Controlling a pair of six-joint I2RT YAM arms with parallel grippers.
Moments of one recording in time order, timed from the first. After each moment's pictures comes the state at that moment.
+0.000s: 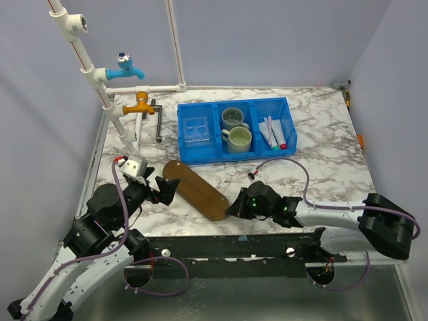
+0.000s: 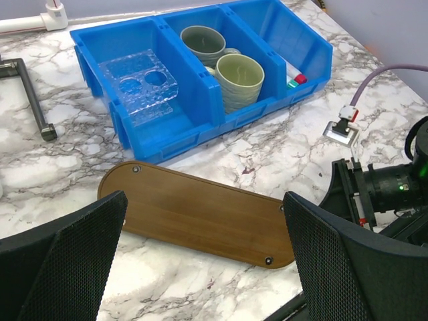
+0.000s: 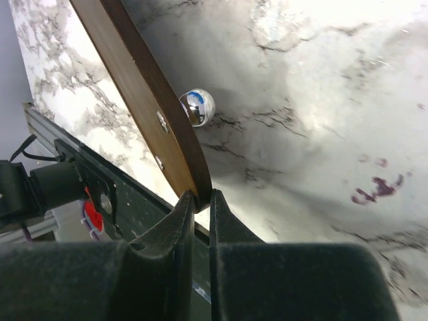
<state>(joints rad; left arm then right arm) -0.72 0.31 0.74 -0.57 -0.17 -0.21 1.04 1.29 0.44 0.18 0.03 1.10</state>
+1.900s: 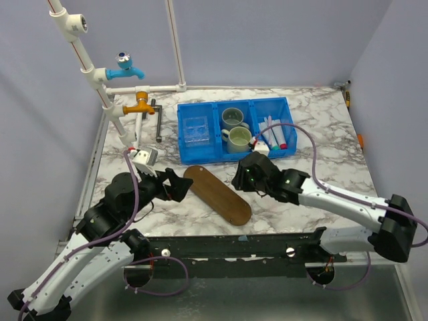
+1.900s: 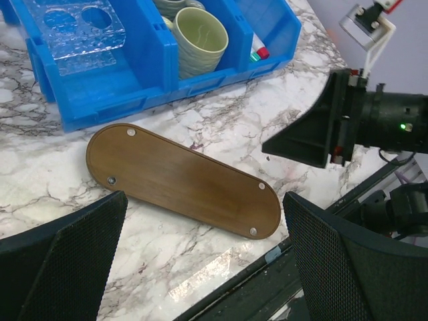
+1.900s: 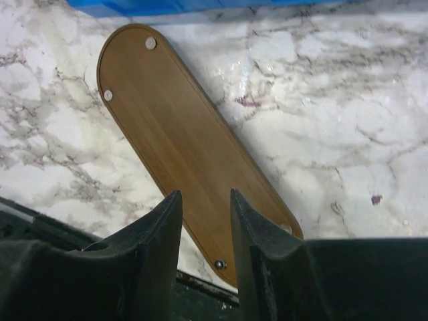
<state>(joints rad) -0.72 0.45 0.72 -0.53 -0.07 -0.48 0.97 1.21 0.87 -0.42 0.29 0.82</state>
